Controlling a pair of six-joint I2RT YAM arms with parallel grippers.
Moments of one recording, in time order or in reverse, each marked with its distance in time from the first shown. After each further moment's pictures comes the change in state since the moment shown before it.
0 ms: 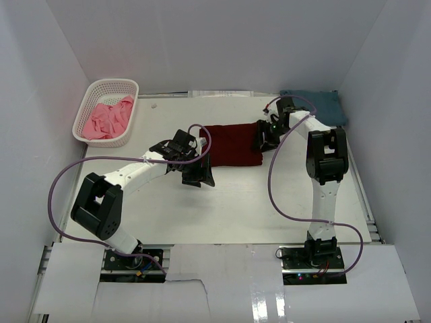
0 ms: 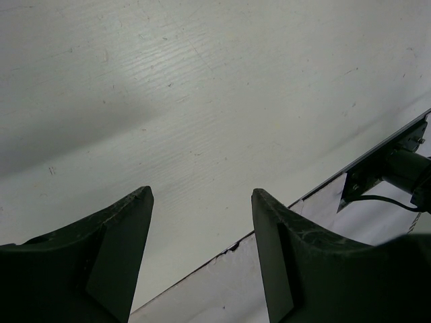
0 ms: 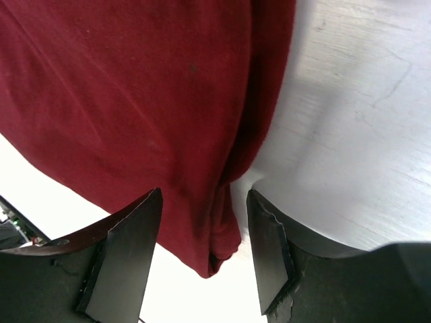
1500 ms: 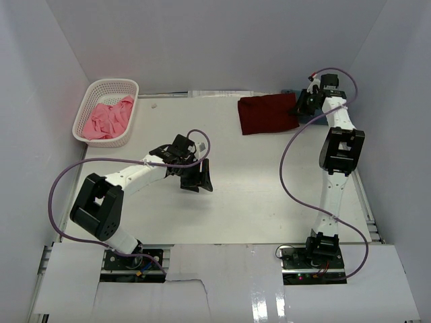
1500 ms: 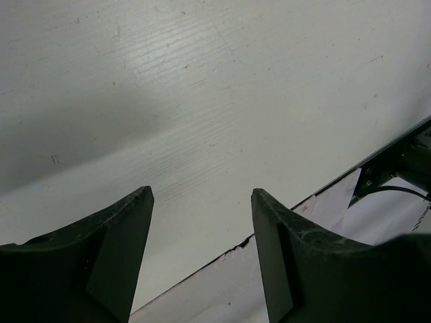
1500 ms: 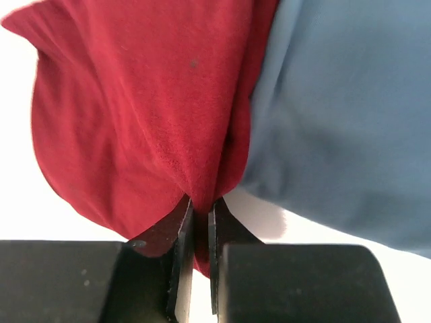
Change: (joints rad) left arm 0.000 -0.010 -0.065 0.023 -0.001 0.001; right arm -0.281 0.266 0.545 0.052 0.038 0.001
